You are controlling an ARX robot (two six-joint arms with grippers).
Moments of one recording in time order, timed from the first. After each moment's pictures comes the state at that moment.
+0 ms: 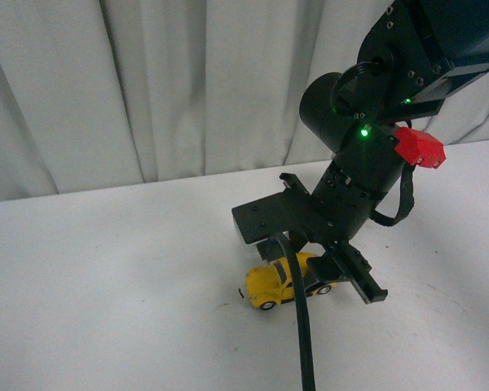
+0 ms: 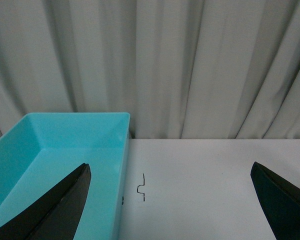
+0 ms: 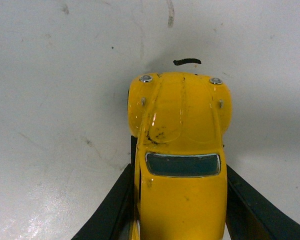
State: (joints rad) left arm 0.00 0.01 0.01 0.00 0.00 0.00; right arm 0.15 2.22 1.37 -0.61 -0.36 -1.51
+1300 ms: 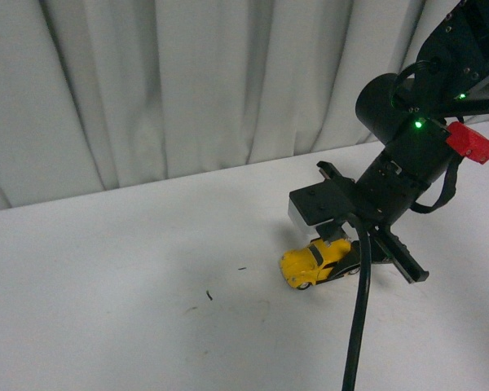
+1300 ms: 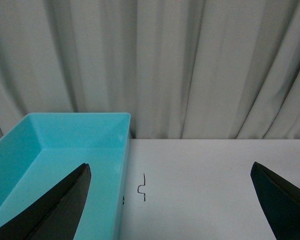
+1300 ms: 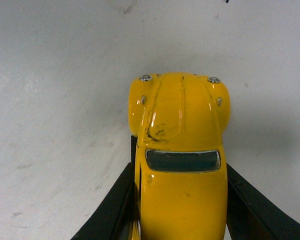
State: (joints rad) left arm 0.00 0.01 0.01 0.00 0.00 0.00; right arm -0.11 2.18 1.25 -0.56 -0.42 -1.70
